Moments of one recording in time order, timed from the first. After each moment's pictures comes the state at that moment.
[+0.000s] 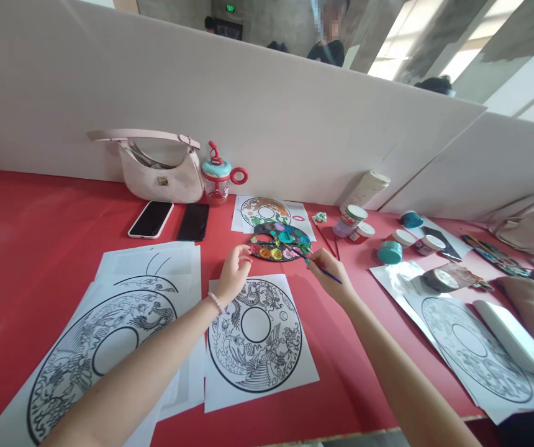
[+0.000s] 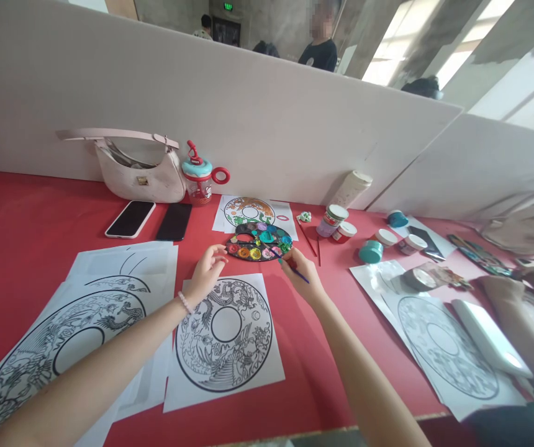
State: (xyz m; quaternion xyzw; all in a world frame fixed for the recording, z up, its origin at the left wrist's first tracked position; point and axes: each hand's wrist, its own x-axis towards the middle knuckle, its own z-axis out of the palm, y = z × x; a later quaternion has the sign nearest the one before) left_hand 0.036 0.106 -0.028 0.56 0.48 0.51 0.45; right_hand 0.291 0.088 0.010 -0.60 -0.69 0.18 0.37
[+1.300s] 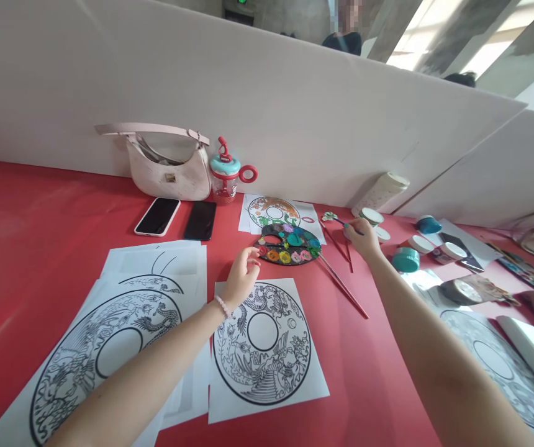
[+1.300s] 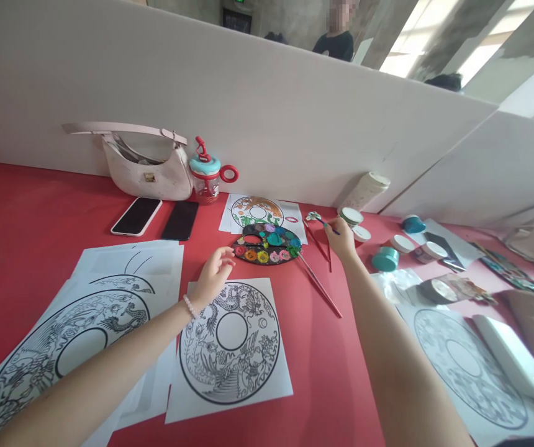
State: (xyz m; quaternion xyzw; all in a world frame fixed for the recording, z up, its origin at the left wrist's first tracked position) left_hand 0.037 0.104 -0.029 0.56 0.47 0.51 0.46; right_hand 0.398 0.217 0.003 -0.68 -0.60 0.04 0.42
